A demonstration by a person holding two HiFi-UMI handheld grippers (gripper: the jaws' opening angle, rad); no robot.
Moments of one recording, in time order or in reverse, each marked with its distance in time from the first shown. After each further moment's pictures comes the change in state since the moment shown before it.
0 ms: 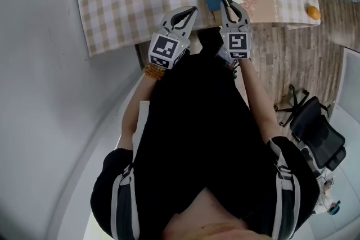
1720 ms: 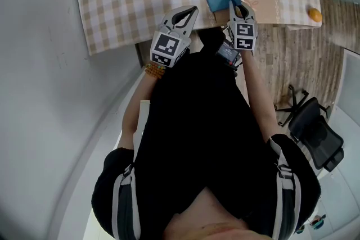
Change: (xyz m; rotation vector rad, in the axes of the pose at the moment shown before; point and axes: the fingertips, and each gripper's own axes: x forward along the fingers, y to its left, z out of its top) left arm 0.007 0.007 -0.012 -0.005 0.040 0.013; right arm 0.019 -0.035 -0.075 0.172 0.221 -0.054
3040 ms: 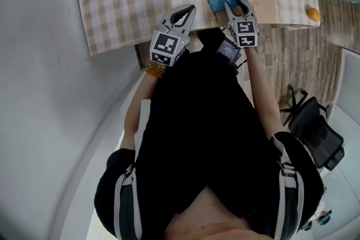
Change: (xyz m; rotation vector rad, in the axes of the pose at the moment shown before) left arm -0.008 0.012 0.001 -0.013 -0.015 0.029; right arm 0.008 0.012 0.000 -0.086 0.023 0.091
